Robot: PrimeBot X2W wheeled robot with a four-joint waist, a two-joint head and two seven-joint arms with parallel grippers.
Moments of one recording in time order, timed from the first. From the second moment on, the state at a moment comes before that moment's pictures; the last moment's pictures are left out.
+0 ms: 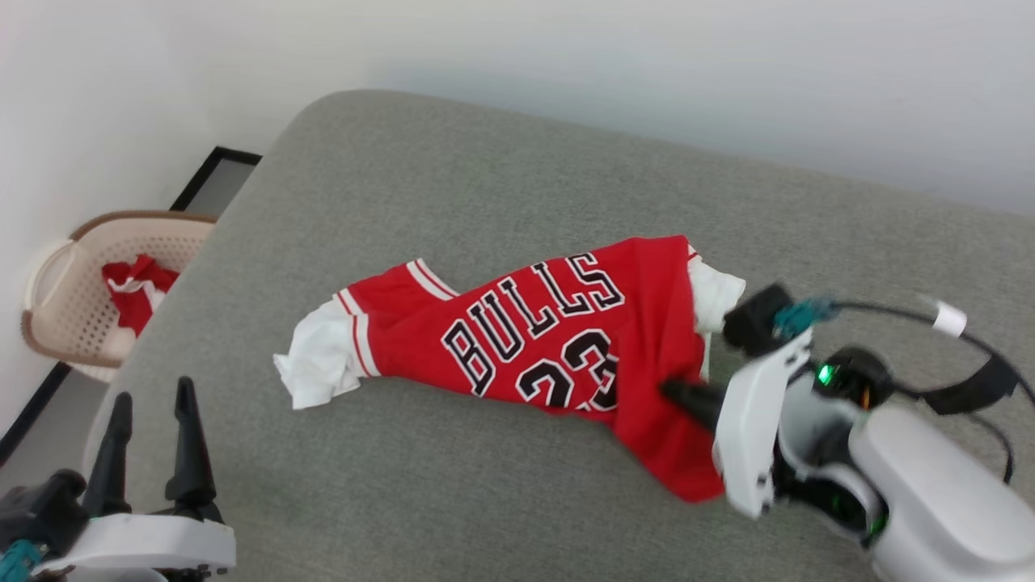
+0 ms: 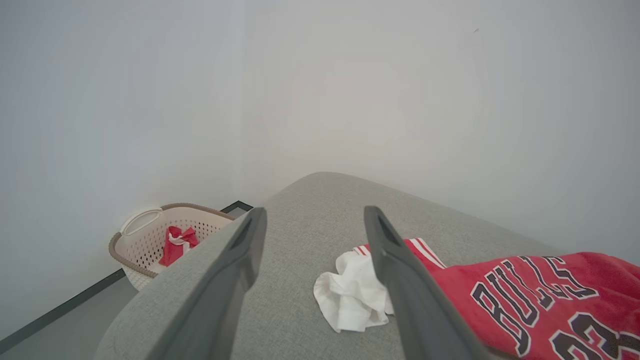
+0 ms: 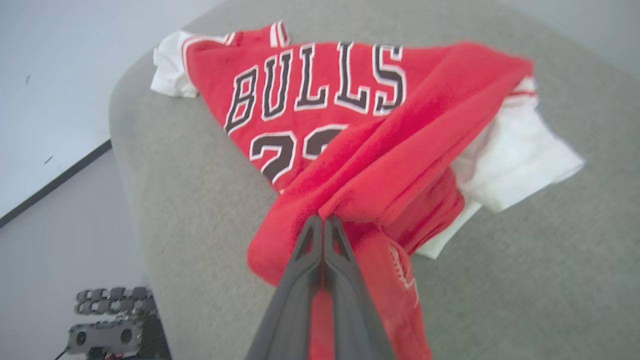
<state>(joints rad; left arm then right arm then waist) -0.07 0.22 0.16 0.19 -0.44 -0.10 -0.26 -0.59 -0.39 0.71 0.30 0.75 0.13 0.46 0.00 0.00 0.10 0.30</state>
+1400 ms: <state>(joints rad) 0.00 0.17 0.25 0.17 -0.34 -0.13 -0.26 -0.23 -0.51 0.53 0.01 0.81 0.13 0.59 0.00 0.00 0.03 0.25</state>
